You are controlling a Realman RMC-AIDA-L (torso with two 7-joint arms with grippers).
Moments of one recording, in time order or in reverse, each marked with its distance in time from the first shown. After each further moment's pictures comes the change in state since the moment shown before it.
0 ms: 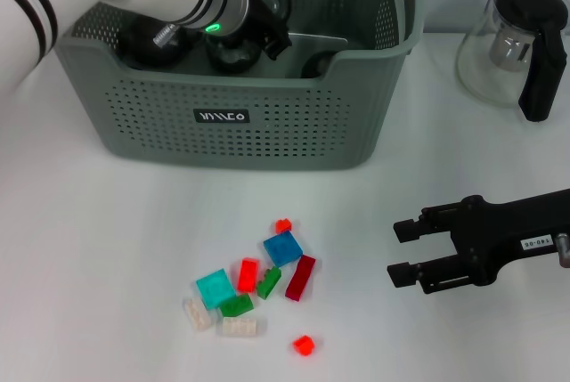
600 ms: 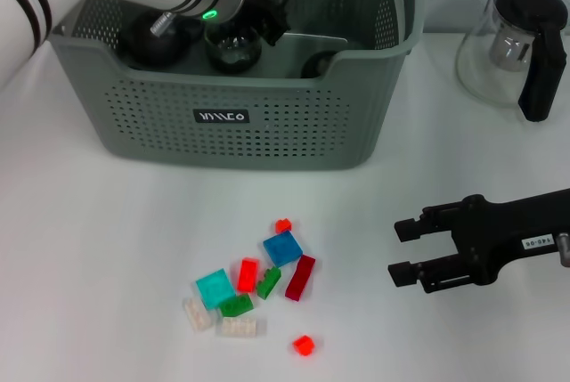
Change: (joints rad) left arm -0.005 0.004 -0.034 0.012 -0.002 -0.005 0.001; right arm -0.001 -0.001 0.002 0.000 0.001 -0.001 0.000
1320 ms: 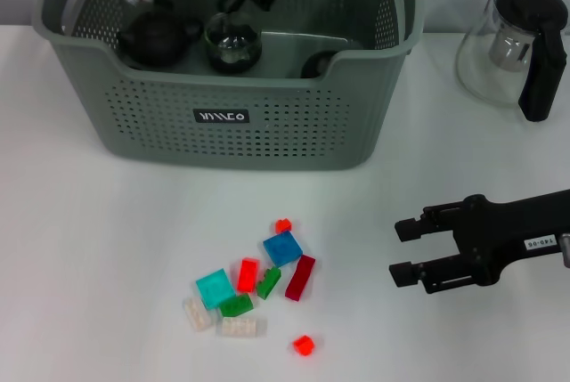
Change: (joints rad) left arm 0.047 0.059 -0.037 0.156 -0.167 0.203 0.020; right arm -0.005 -0.003 -0.002 0.001 0.014 -0.008 -0.009
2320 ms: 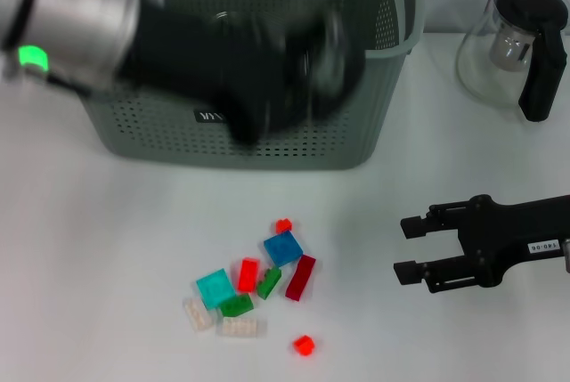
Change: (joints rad) left arm 0.404 -0.081 0.010 0.967 -0.438 1.011 0.061; right arm -0.030 0.003 0.004 0.000 0.014 0.031 -0.055
